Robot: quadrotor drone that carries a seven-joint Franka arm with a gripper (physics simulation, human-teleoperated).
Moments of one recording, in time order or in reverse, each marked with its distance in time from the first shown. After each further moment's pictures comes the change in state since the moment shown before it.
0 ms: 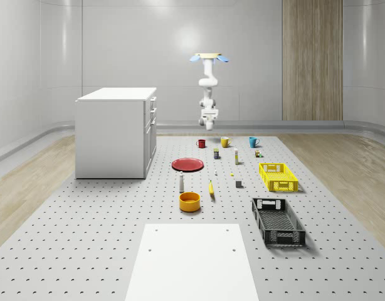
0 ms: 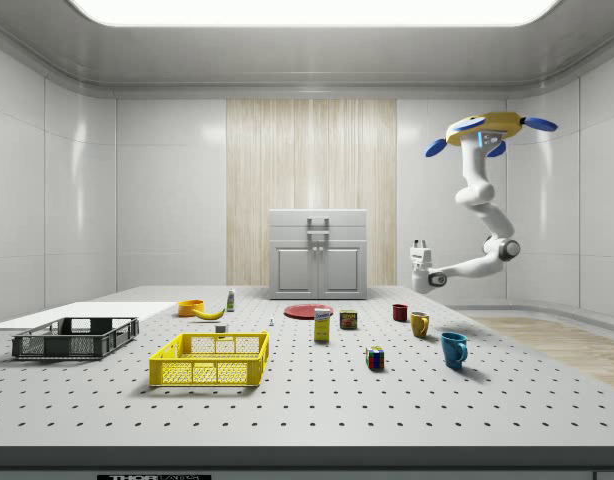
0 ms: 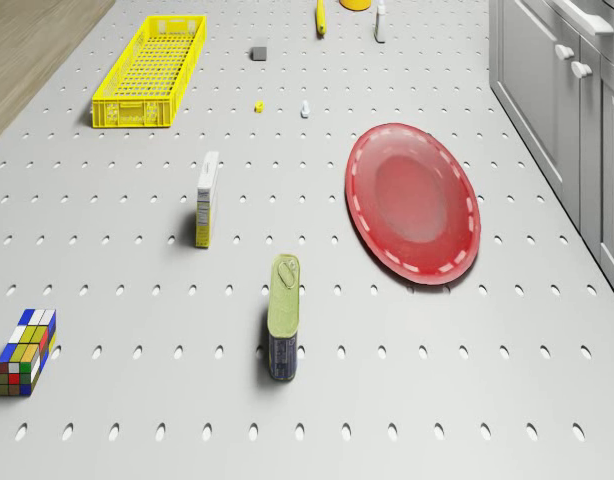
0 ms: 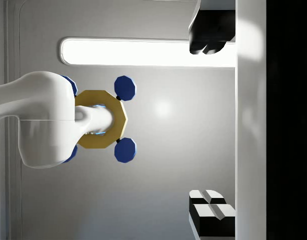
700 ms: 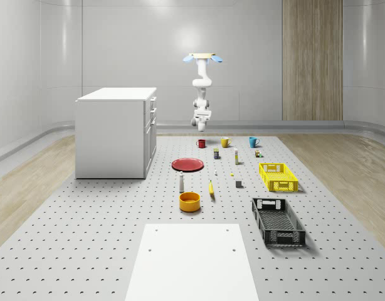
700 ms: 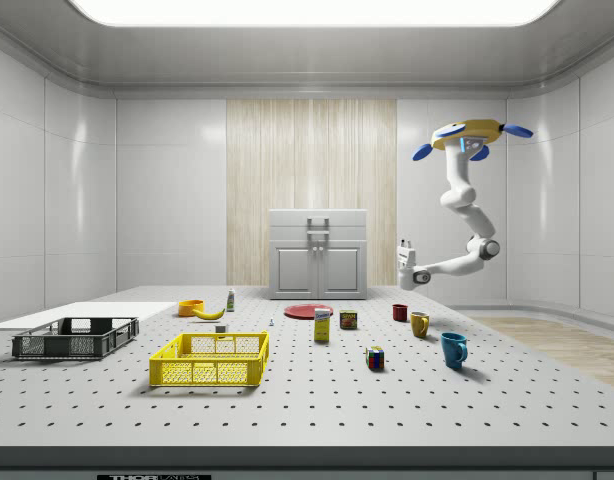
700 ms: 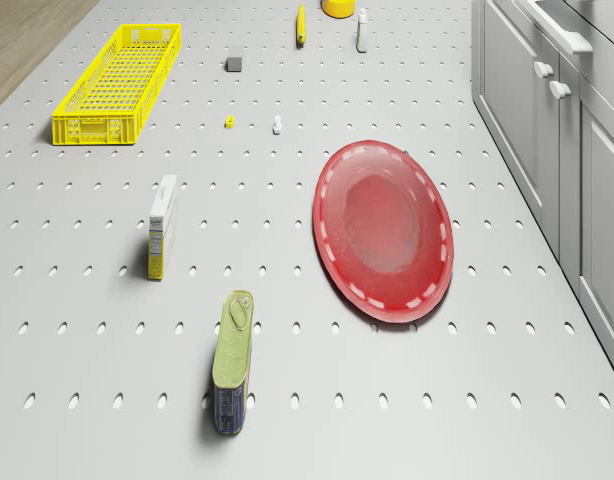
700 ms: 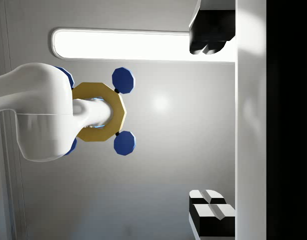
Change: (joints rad) arm -0.013 -0.008 0.042 -0.009 -0.058 0.011 0.007
